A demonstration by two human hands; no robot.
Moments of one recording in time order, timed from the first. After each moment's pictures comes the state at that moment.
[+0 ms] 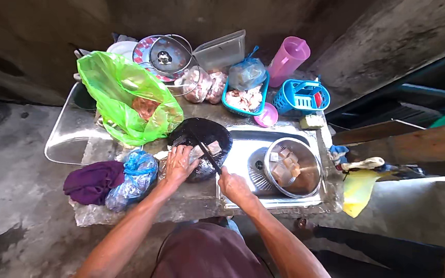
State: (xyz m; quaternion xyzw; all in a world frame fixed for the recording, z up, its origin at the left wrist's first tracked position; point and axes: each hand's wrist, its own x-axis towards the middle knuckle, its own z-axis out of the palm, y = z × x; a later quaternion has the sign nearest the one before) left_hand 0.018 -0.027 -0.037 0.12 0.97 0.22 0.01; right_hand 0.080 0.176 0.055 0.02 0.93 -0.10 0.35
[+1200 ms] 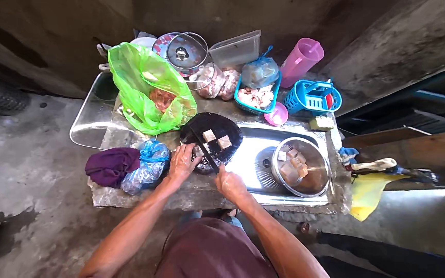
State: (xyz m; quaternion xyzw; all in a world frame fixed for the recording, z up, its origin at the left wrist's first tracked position) left_hand 0.045 -0.053 -0.035 0.07 0.95 0.29 0.04; right_hand 0.095 0.131 0.051 0.02 0.92 -0.11 0.36
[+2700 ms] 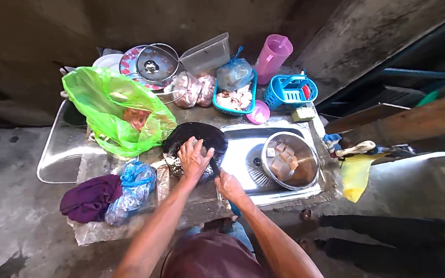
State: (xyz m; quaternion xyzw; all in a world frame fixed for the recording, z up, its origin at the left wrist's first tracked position) left_hand -0.005 0.043 -0.049 0.05 0.96 0.27 -0.09; right_hand 0.080 0.174 0.016 0.13 0.88 -0.29 0.35
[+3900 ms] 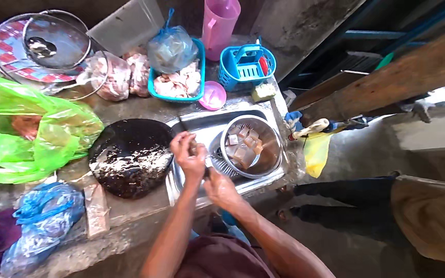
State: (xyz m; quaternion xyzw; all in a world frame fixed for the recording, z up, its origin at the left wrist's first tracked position) left_hand 0.037 0.224 -0.023 0.03 0.74 0.64 -0.18; right_hand 0.123 0.296 0.060 0.17 0.87 -0.36 0.27
